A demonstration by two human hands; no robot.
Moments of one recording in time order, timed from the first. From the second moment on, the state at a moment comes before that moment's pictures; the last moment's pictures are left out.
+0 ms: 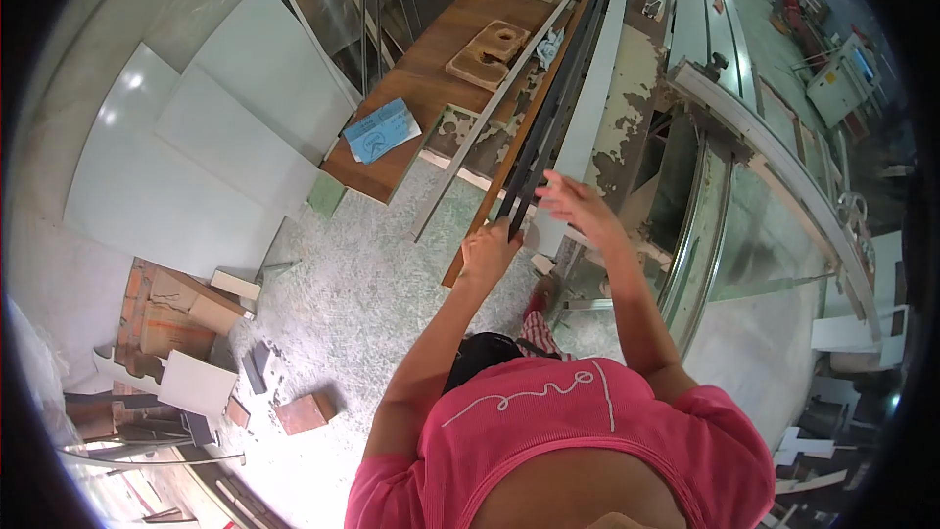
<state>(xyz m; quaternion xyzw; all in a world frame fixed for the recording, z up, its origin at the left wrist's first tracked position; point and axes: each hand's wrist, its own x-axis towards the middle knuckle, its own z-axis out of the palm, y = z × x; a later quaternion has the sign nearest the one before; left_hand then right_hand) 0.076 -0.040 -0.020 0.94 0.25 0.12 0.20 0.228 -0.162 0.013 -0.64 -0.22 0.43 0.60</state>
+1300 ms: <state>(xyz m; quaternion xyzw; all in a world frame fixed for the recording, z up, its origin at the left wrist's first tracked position) 0.026 0.010 -0.026 0.88 0.28 0.17 0.34 0.178 -0.200 -0.029 -0.75 -0.35 0.32 0.45</state>
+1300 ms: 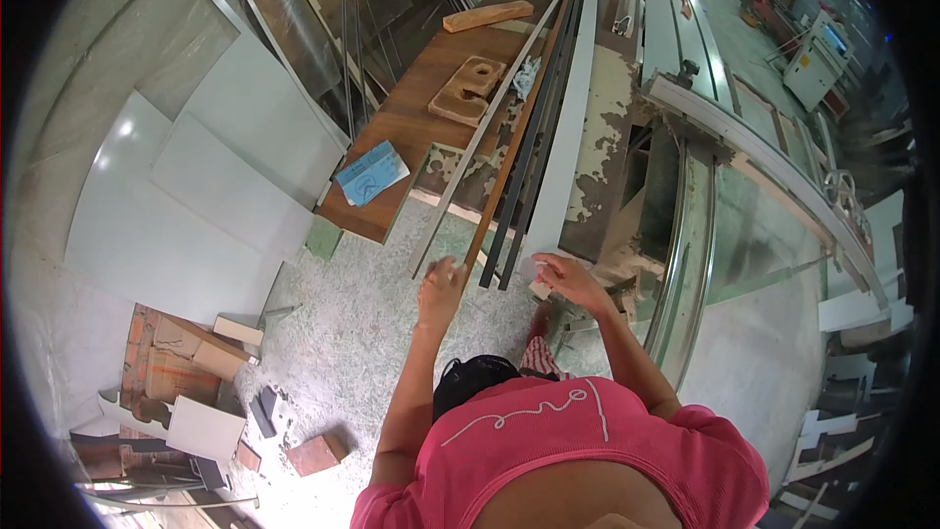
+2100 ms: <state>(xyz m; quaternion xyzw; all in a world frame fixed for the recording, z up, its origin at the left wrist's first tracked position) -0.027 0.032 0.050 0.78 0.32 0.03 0.53 0.164 -0.190 -0.012 -0.80 -0.42 0.22 0.37</state>
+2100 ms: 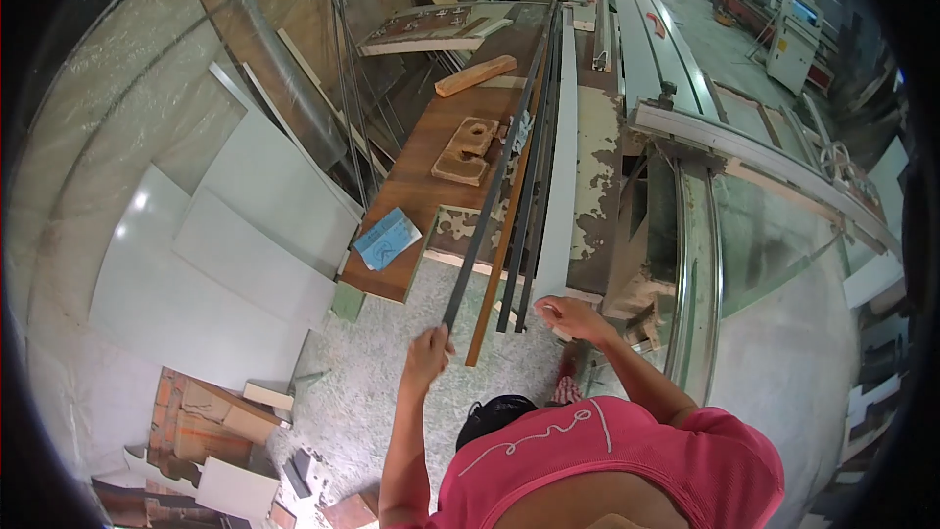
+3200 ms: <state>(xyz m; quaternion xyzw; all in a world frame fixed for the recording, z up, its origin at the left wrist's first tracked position) -0.102 -0.073 0.083 0.57 0.09 -0.23 0.78 0.010 -0.177 0.061 -0.36 0.01 0.42 0.83</state>
